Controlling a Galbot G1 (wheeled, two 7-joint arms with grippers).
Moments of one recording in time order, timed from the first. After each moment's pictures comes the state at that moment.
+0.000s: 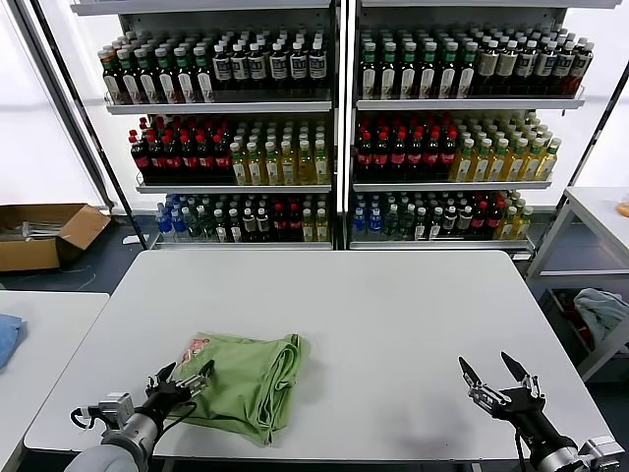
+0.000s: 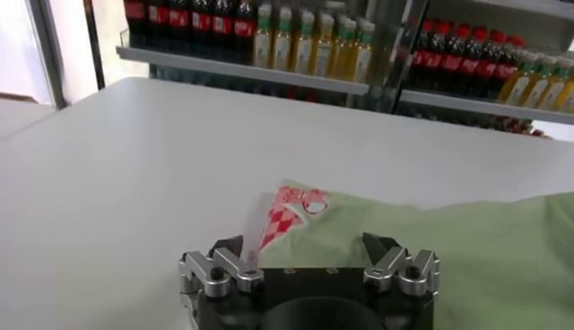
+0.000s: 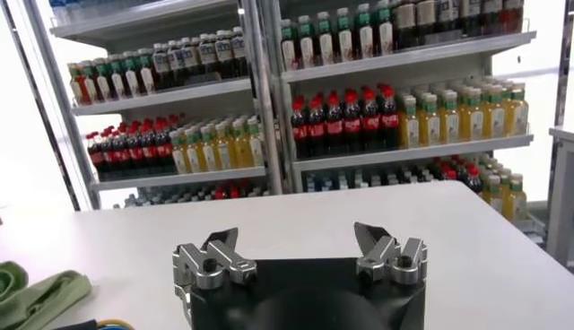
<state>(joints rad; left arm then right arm) 1.47 -1.11 -0.59 -1.93 -0.64 0.43 -0.04 -1.75 1.24 0.89 2.20 0.56 -0.23 -0.26</state>
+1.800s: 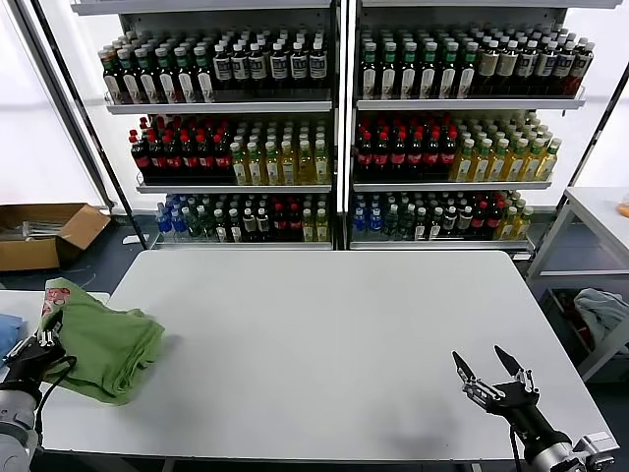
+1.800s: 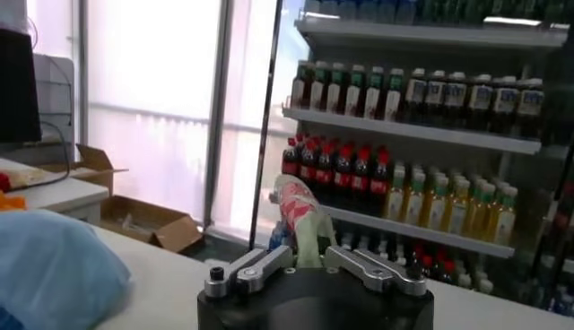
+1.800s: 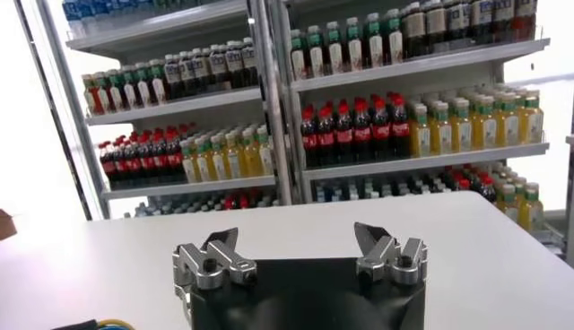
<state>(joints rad) 1.50 -1.11 -1.04 -2.04 -0.76 0.36 -0.12 -1.74 1.25 0.88 2.21 0.56 -0.23 -0.26</state>
